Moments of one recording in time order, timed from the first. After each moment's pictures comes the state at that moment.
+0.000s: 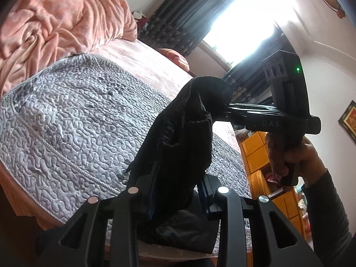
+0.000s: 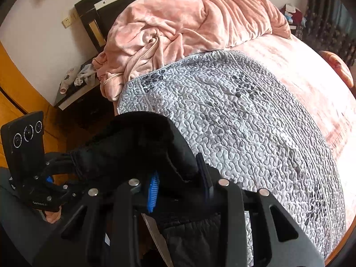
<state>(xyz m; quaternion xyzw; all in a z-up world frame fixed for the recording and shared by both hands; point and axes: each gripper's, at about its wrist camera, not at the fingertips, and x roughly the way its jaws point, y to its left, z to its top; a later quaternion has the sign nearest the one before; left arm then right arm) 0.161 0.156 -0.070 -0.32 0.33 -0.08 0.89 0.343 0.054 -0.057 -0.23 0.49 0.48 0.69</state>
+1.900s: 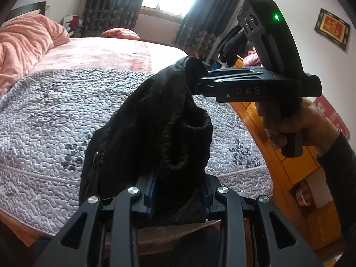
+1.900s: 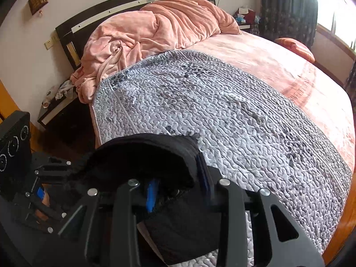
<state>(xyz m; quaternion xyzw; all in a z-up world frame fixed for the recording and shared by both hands) 0.165 -0.070 -0.094 -0.10 0.41 -0.20 0.89 0.292 -0.176 -0.091 -0.17 0.44 0.41 0.78</state>
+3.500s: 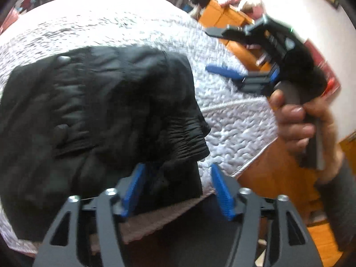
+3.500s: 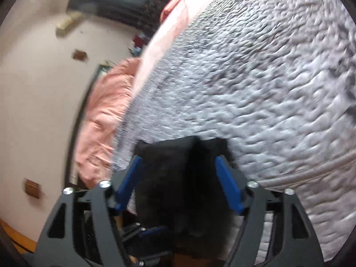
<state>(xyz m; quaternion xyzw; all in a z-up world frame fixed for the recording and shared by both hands) 0.182 -0.162 -0.244 -0.05 0.53 -0.31 0.79 0.258 -0.424 -0.288 0.40 0.47 0.23 0.76</state>
